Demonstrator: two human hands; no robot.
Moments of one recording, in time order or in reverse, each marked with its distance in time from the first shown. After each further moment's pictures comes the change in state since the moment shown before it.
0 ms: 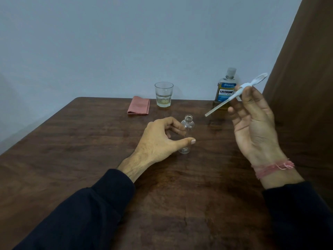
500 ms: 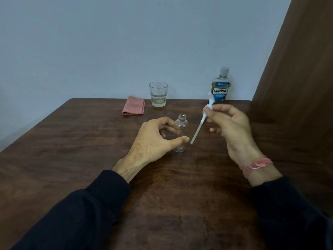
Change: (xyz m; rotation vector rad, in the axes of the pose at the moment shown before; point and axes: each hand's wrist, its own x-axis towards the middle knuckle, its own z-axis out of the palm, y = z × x) left_hand 0.001 -0.001 0.000 0.020 0.002 0.015; right_hand 0.002 0.029 -0.009 -0.496 0.041 0.118
